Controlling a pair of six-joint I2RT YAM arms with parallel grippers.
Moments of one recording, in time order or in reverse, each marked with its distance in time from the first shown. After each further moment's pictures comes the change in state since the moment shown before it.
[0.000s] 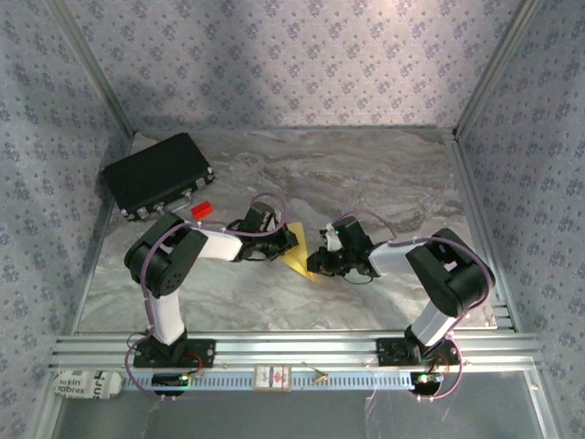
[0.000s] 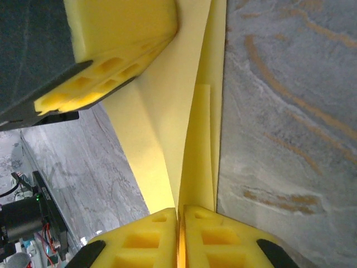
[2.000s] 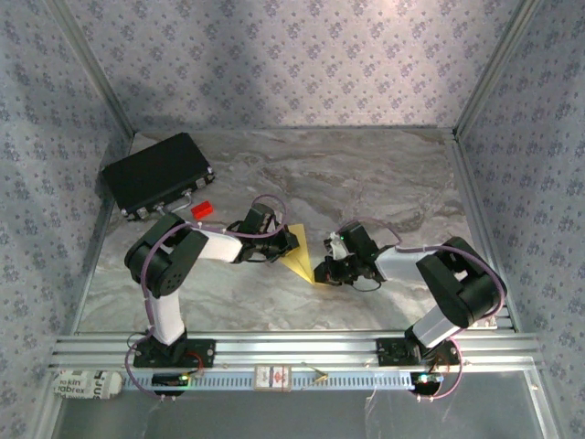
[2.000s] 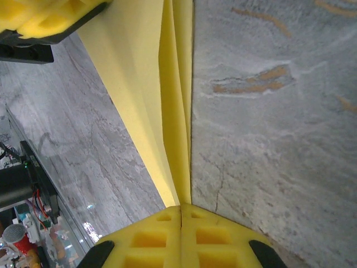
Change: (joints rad) left arm -0.004 0.000 -0.013 0.022 0.019 -0.005; right arm -0.007 -0.082 -0.049 -0.149 -0.037 -0.072
